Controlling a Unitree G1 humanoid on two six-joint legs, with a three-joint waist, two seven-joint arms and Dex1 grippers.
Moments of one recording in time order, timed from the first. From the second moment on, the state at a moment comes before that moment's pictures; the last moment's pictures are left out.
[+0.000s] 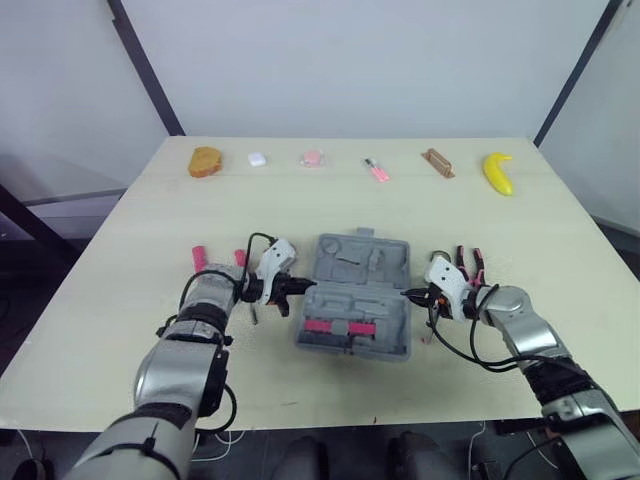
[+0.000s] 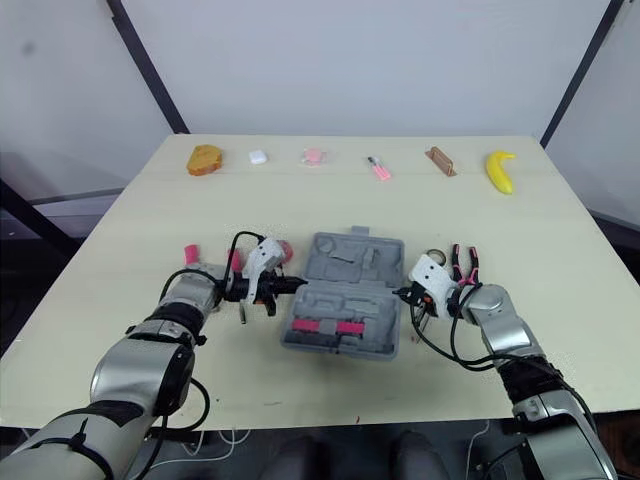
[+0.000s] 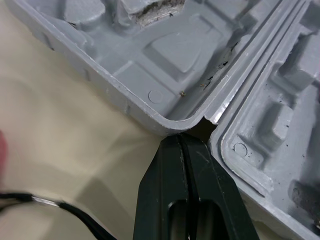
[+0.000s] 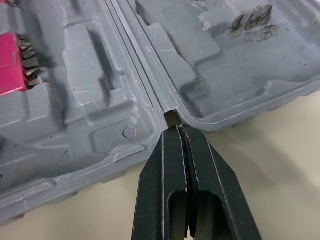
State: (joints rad) left arm -0.85 0.45 -0.01 1.19 0.08 -0.07 -1.24; right arm -0.44 -0.42 0.19 0.29 0.00 0.24 0.94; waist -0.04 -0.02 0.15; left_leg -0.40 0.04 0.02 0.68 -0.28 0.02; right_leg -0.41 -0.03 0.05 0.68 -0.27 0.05
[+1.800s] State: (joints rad) left arm -0.29 0.53 -0.13 0.21 -0.12 0.41 -1.24; right arm -0.22 -0.57 0.22 -0.10 0.13 0.52 1.03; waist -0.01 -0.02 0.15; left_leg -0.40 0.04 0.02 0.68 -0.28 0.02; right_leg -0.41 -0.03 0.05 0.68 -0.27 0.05
